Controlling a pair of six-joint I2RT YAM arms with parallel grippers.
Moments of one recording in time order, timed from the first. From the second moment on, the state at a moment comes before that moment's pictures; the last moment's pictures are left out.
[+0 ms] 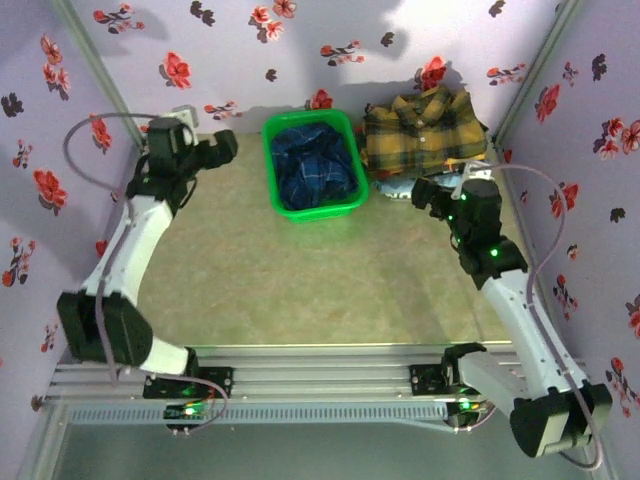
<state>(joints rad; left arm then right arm) -0.17 1.51 1.42 -0.39 0.07 -0.36 0.24 1.00 0.98 -0.40 0.09 0.36</state>
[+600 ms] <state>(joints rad) -0.26 2.15 1.94 -0.83 0.24 -0.52 0.53 1.60 1.60 -0.74 -0.13 0.49</state>
